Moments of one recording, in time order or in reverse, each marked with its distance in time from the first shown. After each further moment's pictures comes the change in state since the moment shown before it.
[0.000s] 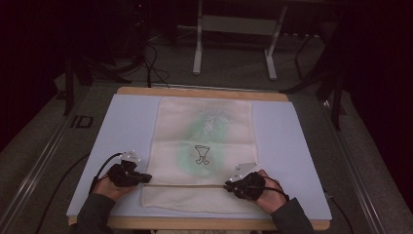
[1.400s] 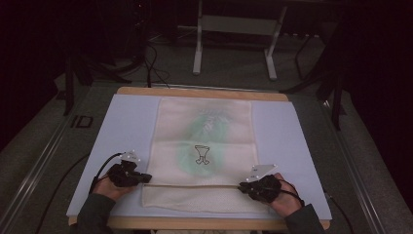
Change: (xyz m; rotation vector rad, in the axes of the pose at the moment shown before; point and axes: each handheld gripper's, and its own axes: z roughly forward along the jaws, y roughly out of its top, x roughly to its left) left arm 0.000 0.000 0.000 0.001 0.002 0.000; right arm -0.012 -0.036 -0.021 0.002 -0.035 0.085
